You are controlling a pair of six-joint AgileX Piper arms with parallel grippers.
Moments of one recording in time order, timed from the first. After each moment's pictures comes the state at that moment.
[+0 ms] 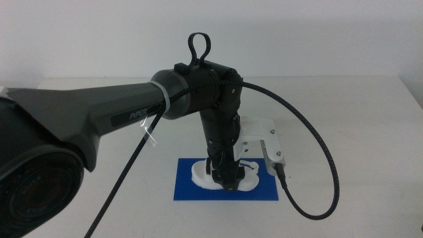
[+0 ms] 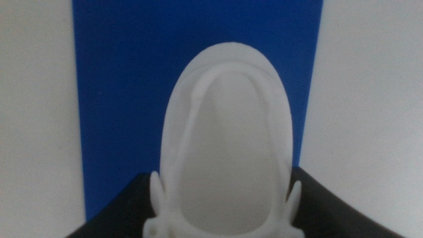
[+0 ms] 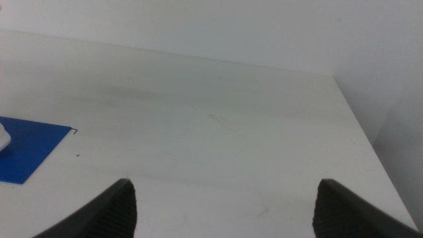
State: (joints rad) left arm -0.68 2.12 -1.67 -0.13 1.03 0.90; right arm 0.05 -0.01 0.03 -0.01 0.24 -0.06
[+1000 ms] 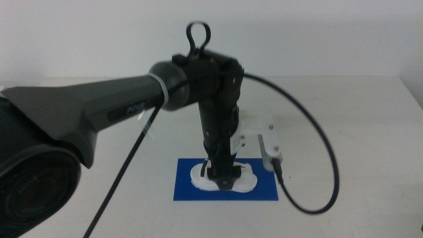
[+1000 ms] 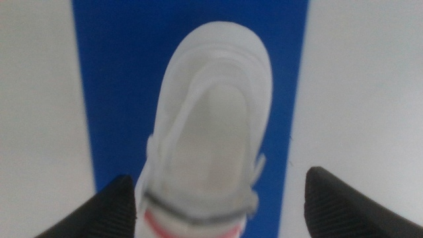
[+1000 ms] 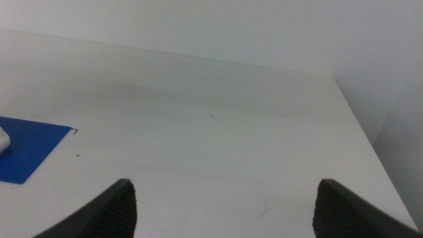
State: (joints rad) left arm -0.67 2.12 -1.72 -0.10 1.13 0.93; right arm 0.05 -0.01 0.03 -0.01 0.24 -0.06
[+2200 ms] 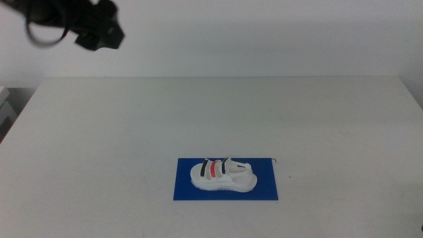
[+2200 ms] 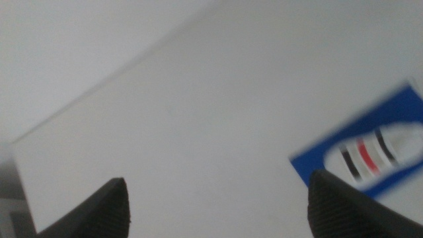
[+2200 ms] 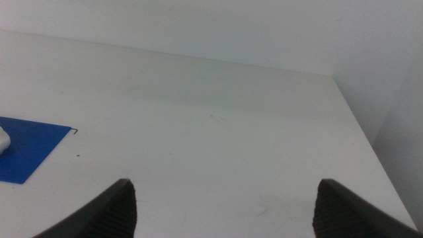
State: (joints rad) left arm -0.35 1.36 -1.59 0.05 1.07 0.25; right arm 0.05 -0.01 0.03 -0.01 0.24 -0.06
